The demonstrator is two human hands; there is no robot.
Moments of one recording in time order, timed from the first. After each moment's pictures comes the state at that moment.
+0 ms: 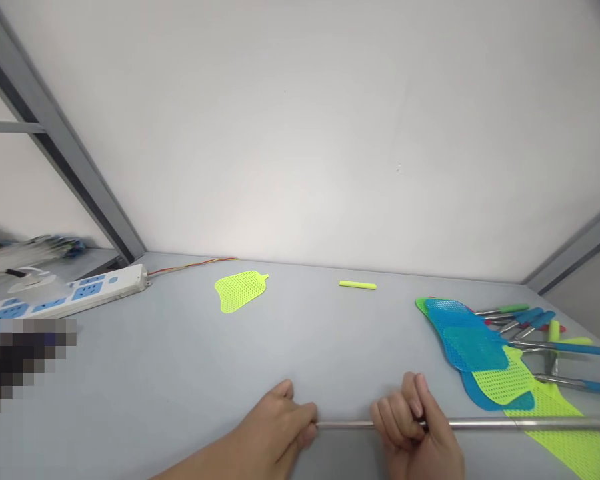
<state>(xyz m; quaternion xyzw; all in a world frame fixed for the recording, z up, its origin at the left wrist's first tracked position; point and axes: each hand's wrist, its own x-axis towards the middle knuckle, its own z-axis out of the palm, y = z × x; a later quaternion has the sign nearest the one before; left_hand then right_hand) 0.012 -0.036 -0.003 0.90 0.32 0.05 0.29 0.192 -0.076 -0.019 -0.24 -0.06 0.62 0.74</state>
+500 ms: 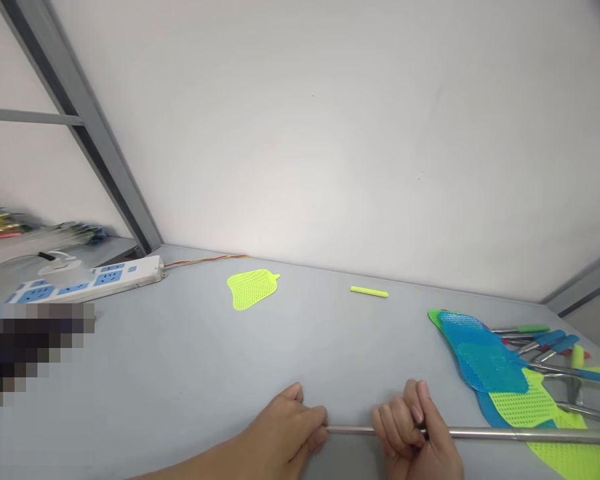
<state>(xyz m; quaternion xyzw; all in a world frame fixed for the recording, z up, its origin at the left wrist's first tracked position) 0.015 -0.037 -0.004 0.91 0.30 0.05 0.28 0.183 -0.069 -0.028 -0.25 -0.09 0.62 0.74</state>
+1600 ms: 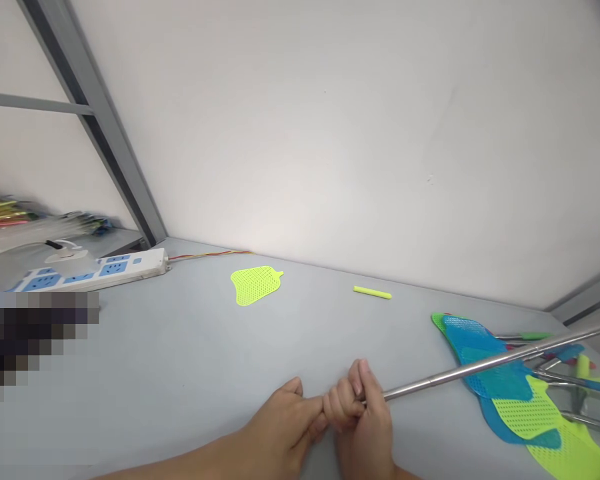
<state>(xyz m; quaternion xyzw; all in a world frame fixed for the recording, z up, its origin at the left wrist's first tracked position) 0.016 -0.037 -0.009 0.90 0.33 0.07 0.28 0.135 -0.048 -0.031 -0.26 -0.10 0.69 0.67</state>
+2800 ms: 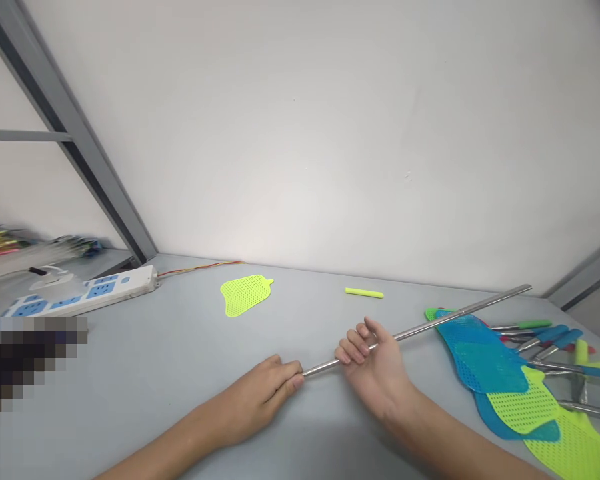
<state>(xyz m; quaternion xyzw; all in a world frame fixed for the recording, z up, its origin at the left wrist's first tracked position) -0.003 -0.002 -0.006 0.85 0.41 0.08 0.31 0.182 0.005 0.003 -0.26 0.00 0.73 0.63</state>
